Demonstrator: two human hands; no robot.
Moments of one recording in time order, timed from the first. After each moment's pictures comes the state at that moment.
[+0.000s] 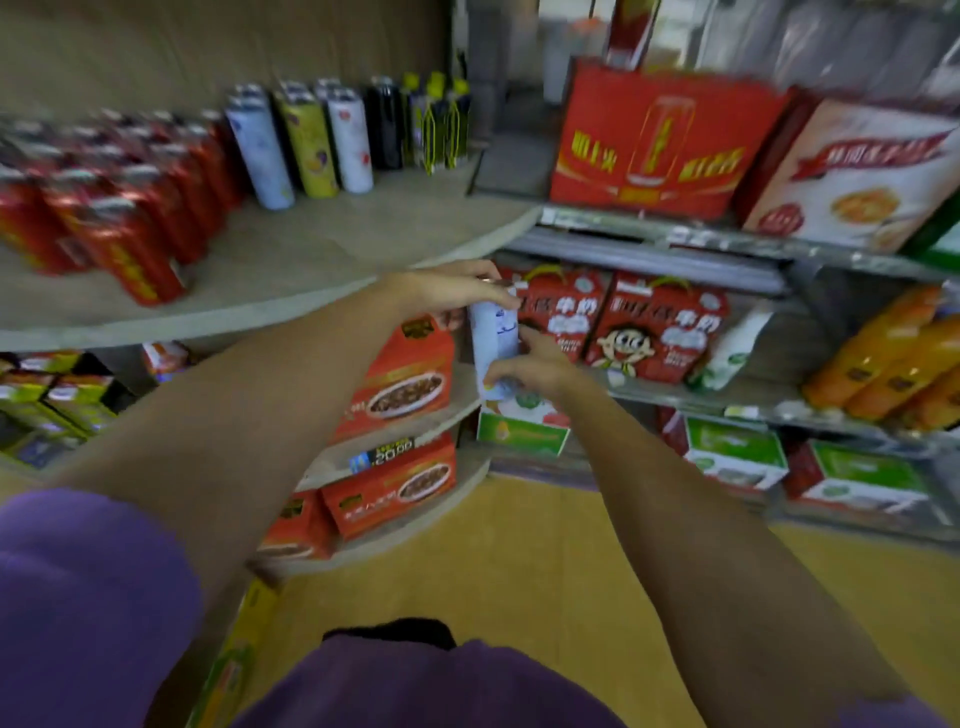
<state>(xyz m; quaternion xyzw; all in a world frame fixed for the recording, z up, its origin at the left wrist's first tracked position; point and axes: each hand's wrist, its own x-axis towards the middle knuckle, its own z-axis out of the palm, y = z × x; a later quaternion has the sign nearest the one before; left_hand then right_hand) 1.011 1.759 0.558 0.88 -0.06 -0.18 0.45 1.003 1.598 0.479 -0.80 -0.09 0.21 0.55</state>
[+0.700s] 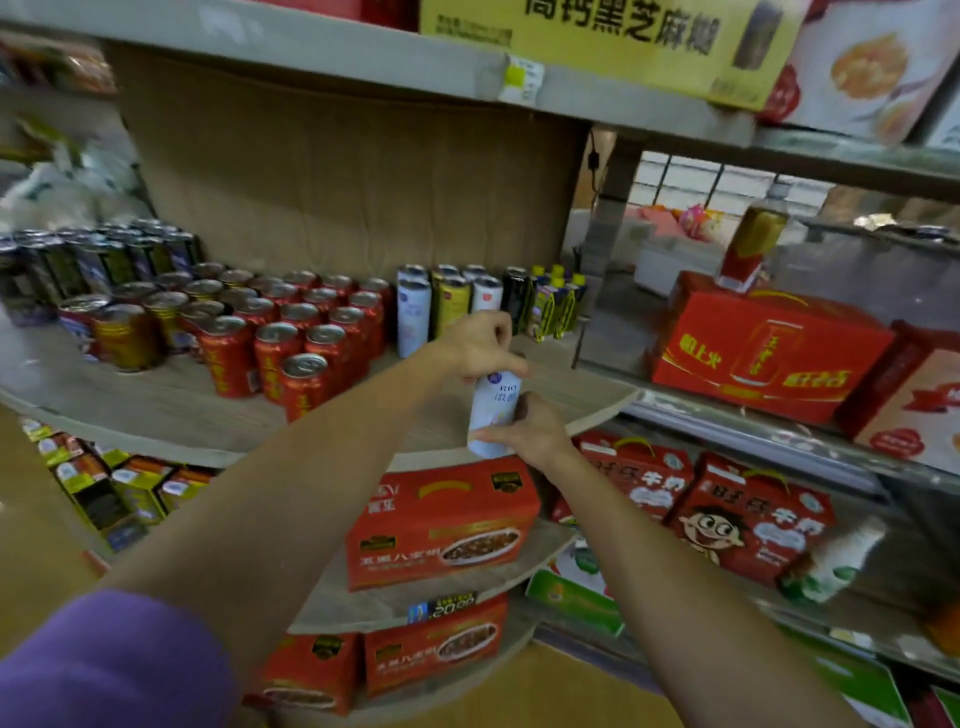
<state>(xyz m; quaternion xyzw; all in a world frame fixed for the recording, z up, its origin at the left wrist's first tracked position) 1.043 1.932 0.649 0.92 0.01 0.08 0.38 1.058 1.790 0.554 -0.84 -0.16 0.14 0.49</state>
